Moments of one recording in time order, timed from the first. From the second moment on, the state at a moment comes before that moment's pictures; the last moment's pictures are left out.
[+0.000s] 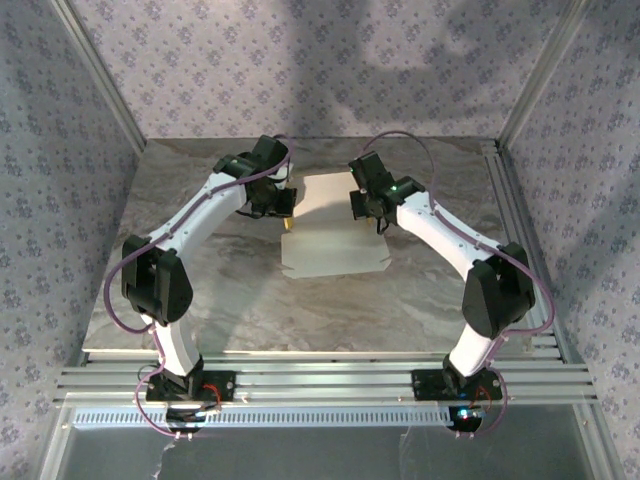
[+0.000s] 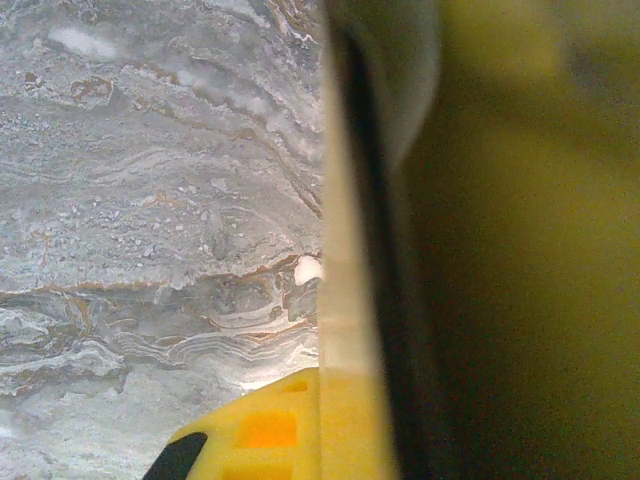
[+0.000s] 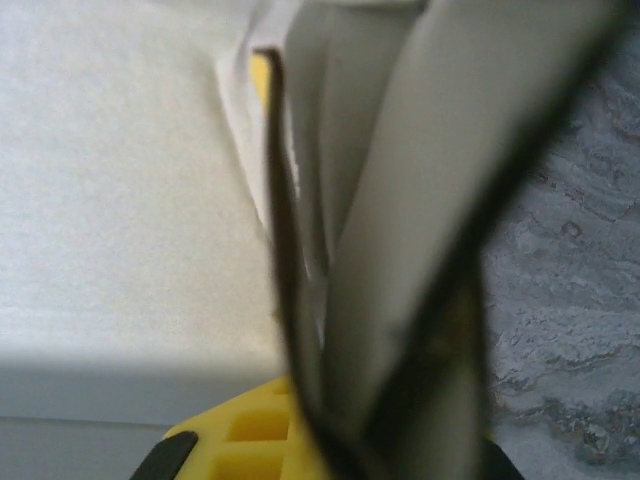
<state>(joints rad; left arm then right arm) -0.51 1.80 1.69 -1.02 0.10 -0.32 0.56 1.70 1.46 -0.70 0.30 0.27</state>
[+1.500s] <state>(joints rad) -0.51 1.80 1.68 -1.00 0.07 -0.34 0.55 1.64 1.46 -0.65 0.26 0.22</state>
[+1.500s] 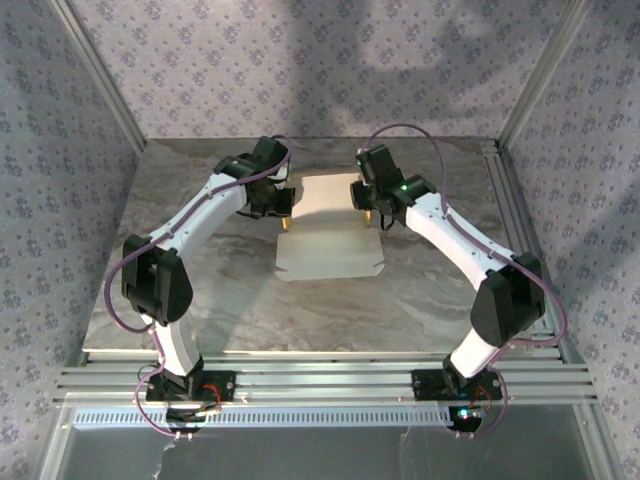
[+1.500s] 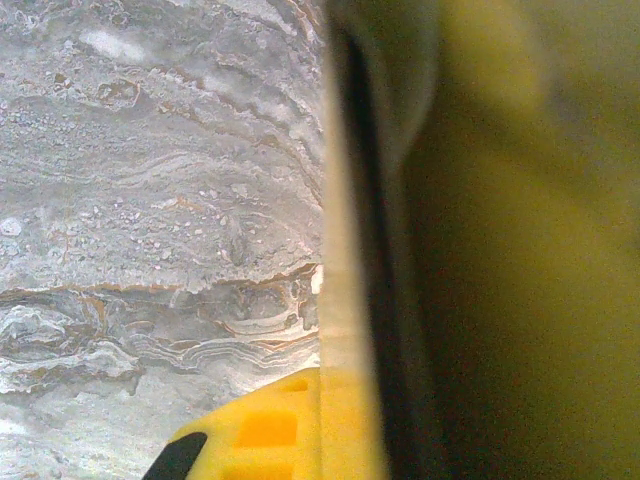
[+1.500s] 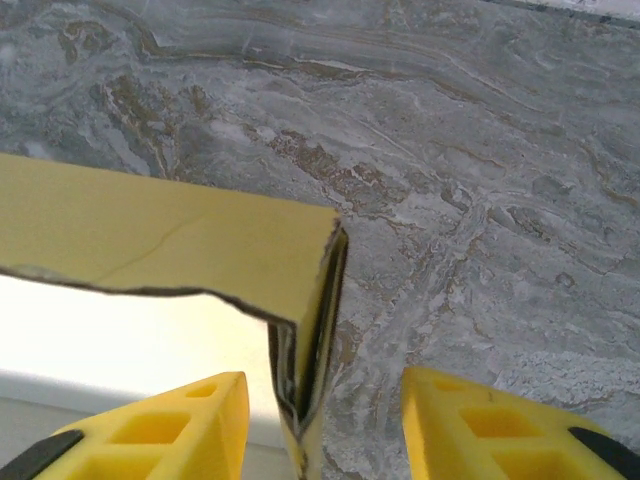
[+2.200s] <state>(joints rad) -0.51 1.80 1.68 -1.00 0.08 -0.34 0.61 1.74 1.57 -0.73 0.48 0.25</state>
